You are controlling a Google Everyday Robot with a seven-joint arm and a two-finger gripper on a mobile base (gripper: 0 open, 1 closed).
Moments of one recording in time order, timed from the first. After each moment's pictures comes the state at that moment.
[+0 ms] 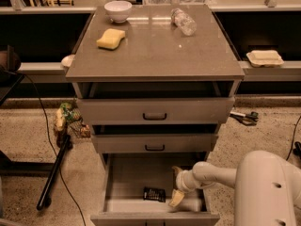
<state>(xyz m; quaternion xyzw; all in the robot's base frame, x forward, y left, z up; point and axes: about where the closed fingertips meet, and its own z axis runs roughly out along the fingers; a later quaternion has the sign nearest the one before) 0.548 -0.112 0.210 -0.62 0.73 0.16 0.25</state>
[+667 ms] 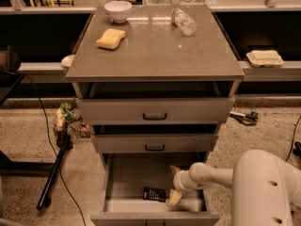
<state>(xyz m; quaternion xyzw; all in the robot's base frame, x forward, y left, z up) 0.555 -0.100 0.203 -0.63 0.72 0.14 0.26</state>
